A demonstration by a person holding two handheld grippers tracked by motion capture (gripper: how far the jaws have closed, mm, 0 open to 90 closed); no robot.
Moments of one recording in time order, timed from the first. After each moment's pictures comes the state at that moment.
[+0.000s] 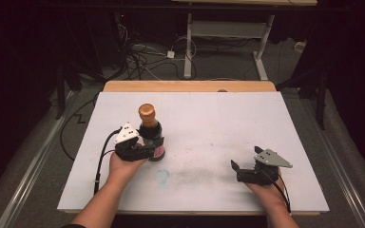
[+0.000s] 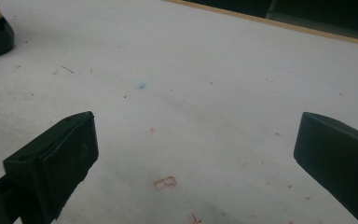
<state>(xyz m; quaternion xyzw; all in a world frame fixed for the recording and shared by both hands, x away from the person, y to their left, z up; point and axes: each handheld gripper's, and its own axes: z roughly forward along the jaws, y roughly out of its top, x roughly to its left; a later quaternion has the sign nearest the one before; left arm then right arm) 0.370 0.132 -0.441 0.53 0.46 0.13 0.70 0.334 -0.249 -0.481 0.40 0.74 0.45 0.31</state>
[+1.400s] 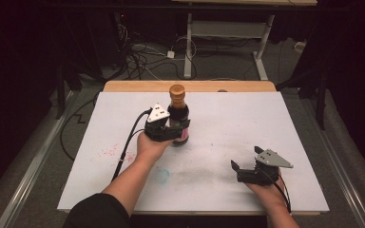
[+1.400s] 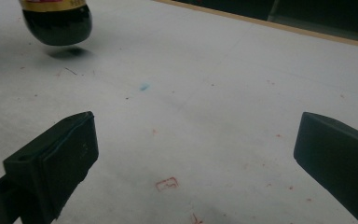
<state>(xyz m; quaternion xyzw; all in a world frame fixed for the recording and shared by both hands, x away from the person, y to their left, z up) 0.424 0.051 -0.416 0.54 0.44 0.13 0.71 0.333 -0.250 -0.481 0.39 0.74 0.45 0.31</state>
